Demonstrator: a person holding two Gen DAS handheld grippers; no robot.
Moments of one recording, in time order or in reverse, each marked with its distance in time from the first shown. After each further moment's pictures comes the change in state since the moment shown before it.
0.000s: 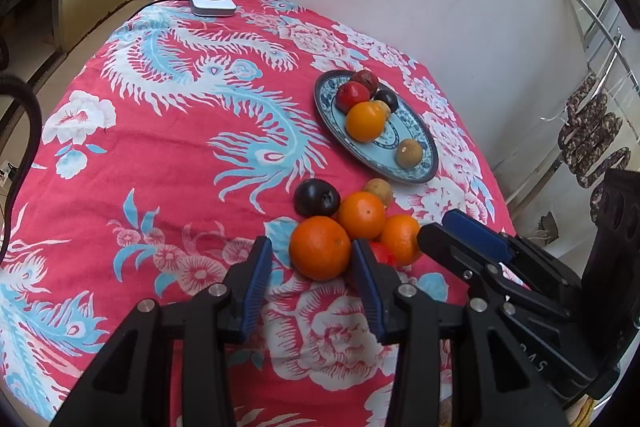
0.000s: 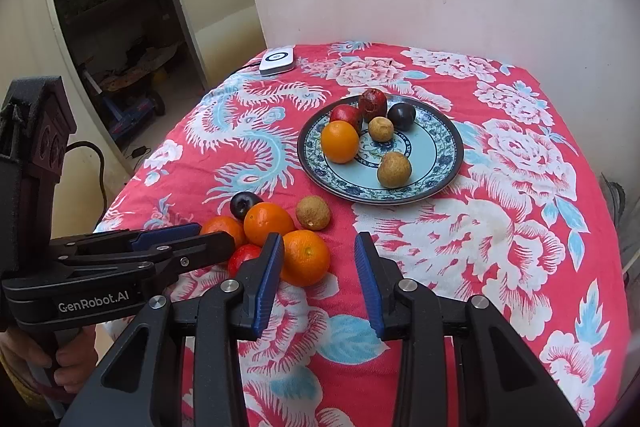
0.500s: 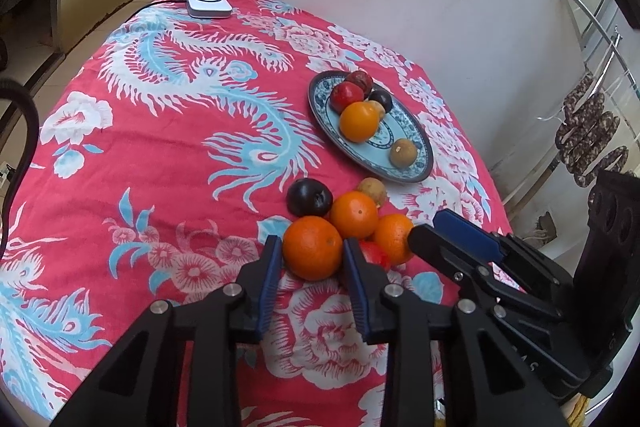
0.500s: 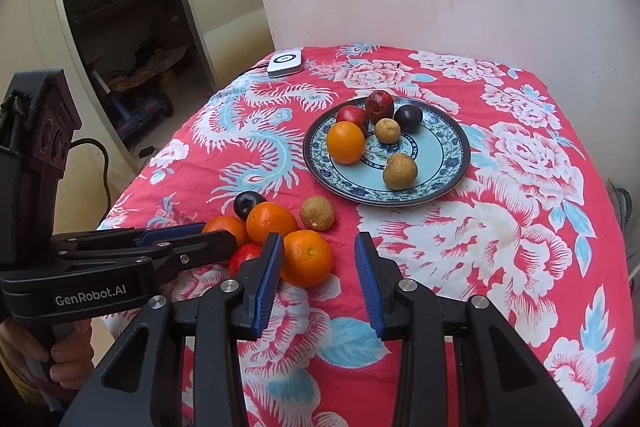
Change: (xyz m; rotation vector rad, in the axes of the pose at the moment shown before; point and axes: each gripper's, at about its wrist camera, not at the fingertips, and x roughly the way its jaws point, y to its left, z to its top) left arm -0.002 -0.004 -0.002 0.004 -0.008 -0.003; right arm -0.001 -0.003 -0.004 -0.015 -0.021 0.029
